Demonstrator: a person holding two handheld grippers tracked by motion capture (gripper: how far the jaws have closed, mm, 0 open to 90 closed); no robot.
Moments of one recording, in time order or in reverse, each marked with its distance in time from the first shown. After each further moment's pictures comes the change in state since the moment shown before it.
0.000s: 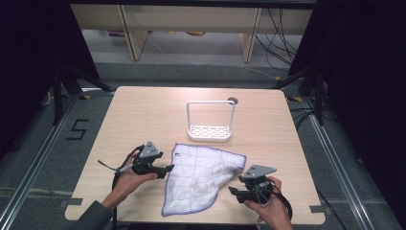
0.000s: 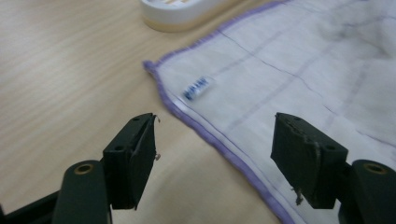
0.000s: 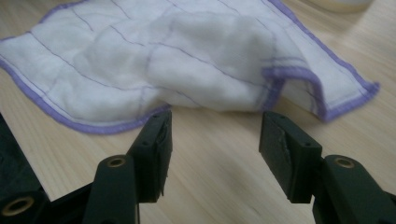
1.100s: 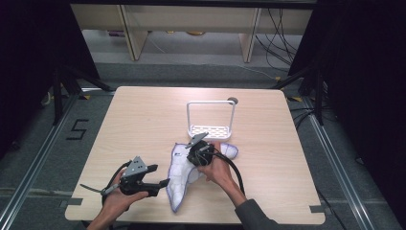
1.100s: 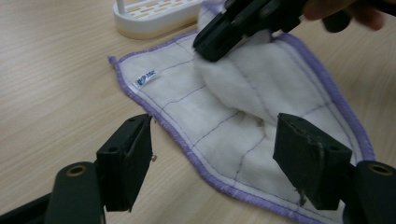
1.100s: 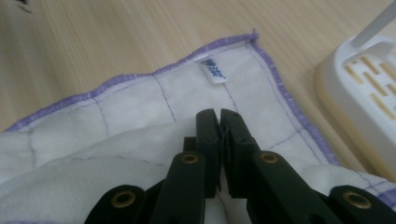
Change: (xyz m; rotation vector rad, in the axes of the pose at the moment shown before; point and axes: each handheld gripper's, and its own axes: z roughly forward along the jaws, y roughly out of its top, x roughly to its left) left arm -0.032 -0.017 -0.043 -0.128 -0.053 -0.100; right arm 0.022 0.130 0.134 0.075 0.074 -0.278
